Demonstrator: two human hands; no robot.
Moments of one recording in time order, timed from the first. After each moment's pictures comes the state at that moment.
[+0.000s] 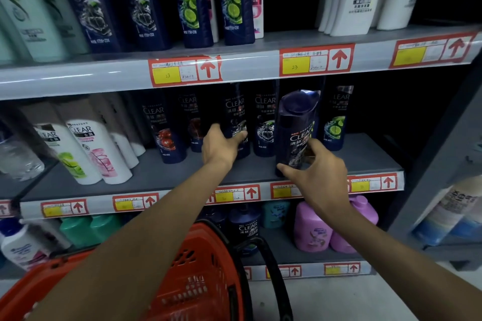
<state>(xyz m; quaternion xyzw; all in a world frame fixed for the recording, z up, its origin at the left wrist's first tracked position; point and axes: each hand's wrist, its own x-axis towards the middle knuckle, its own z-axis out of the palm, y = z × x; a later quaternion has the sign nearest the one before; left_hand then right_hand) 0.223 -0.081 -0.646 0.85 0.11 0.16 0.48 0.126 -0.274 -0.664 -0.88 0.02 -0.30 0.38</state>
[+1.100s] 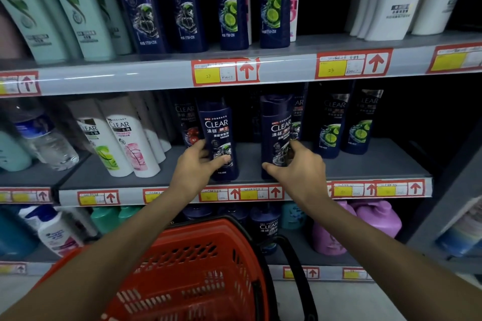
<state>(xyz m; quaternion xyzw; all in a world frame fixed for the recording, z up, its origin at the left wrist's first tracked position) 0.154 0.035 -0.658 0.82 -0.03 0.11 0.55 0.139 -0.198 -0.652 -0.90 0.01 -0.21 0.38</state>
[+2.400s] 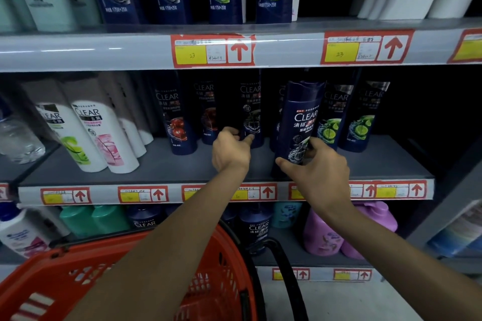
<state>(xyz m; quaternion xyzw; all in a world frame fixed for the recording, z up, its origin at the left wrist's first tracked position) 0.238 -0.072 -0.682 0.85 0.18 0.17 0.47 0.139 -0.229 -0.659 -0.89 0.06 -0.24 0.39</state>
